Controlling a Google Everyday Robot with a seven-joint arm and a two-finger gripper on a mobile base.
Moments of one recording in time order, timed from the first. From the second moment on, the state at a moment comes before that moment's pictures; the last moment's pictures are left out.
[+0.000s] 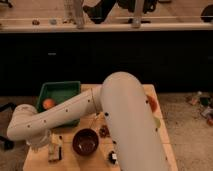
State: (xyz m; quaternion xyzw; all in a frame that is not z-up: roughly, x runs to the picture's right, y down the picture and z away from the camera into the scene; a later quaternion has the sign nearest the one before) arm -0.293 0.288 0.722 -0.24 -0.26 -0.73 0.58
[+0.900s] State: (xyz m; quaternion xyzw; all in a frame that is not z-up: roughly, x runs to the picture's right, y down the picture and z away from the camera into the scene) arm -0.287 0.293 0.758 -0.23 -0.25 -0.69 0.64
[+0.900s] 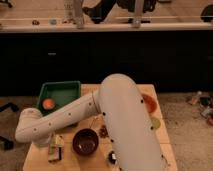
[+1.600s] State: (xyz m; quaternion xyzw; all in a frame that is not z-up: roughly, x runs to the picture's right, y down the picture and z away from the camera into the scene) arm -0.286 0.303 0.778 -0.25 -0.27 -0.68 0.63
